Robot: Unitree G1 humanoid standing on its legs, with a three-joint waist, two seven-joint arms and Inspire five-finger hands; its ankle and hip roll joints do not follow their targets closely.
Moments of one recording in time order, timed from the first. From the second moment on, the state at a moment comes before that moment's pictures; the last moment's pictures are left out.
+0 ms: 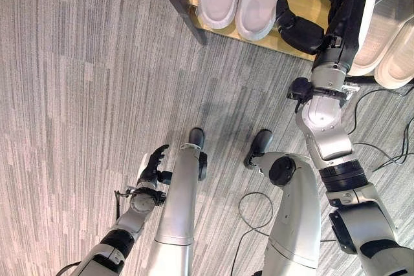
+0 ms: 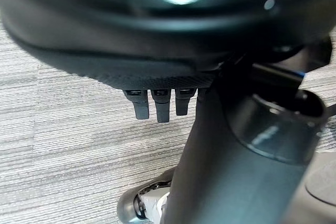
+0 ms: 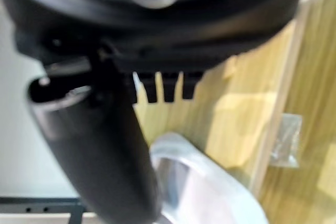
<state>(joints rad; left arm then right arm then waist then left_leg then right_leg) -0.32 0.38 -0.39 0.74 -0.17 -0.15 0.30 -0.78 -0.46 0.18 0.18 0.18 -0.16 -0.59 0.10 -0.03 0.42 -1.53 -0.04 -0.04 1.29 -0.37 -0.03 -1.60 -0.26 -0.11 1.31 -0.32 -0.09</state>
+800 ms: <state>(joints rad) -0.29 0.39 -0.38 0.73 -0.17 -0.15 0.30 -0.70 -0.46 0.18 0.14 0.09 -0.16 -0.57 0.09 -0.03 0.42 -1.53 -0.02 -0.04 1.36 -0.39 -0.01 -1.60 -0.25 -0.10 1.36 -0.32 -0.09</state>
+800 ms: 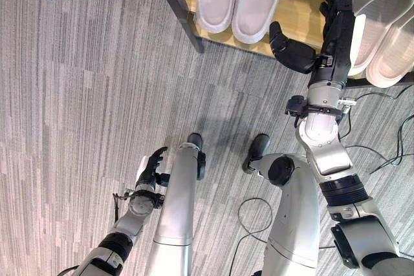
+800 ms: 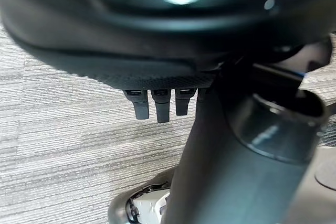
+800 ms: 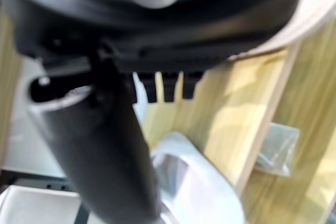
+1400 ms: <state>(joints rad) -0.28 0.41 -0.37 0.73 -0.17 -0.15 0.29 -0.67 -0.46 0.18 0.06 0.05 -0.16 -0.55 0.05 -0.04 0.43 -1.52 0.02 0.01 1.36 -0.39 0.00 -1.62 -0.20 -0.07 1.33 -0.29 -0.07</state>
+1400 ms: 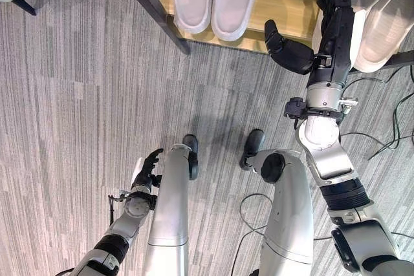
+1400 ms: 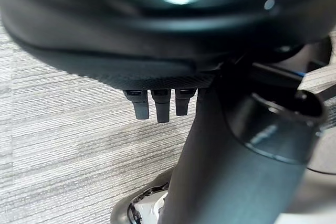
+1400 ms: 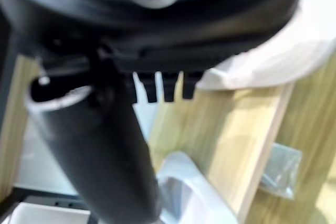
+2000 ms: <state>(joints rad) -0.33 0.41 -0.38 0.78 -0.19 -0.07 0.29 -0.66 -0.46 0.20 0.05 0.05 -0.15 -0.50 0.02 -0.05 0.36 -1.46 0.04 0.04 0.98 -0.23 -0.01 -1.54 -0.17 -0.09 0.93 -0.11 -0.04</state>
